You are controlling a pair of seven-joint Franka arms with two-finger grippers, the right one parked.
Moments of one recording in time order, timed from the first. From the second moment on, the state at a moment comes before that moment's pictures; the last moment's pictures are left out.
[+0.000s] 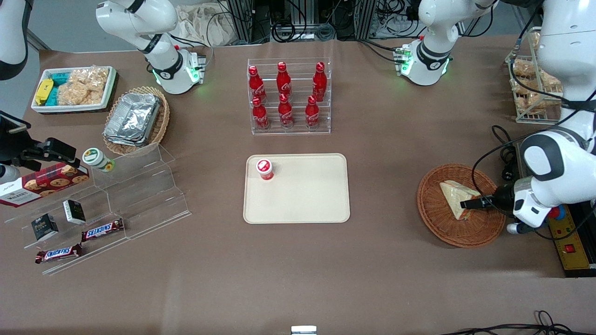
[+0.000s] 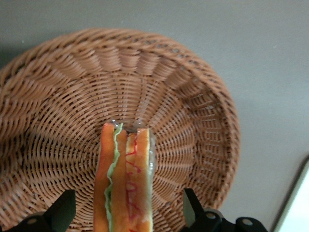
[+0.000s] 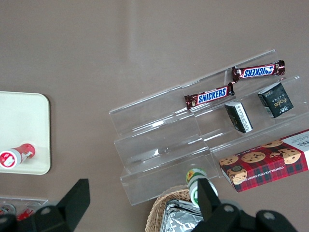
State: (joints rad) arm 0.26 0.47 -0.13 -1.88 -0.32 2.24 0.09
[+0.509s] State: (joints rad) arm 0.25 0.47 -0.13 -1.92 -0.32 2.28 0.10
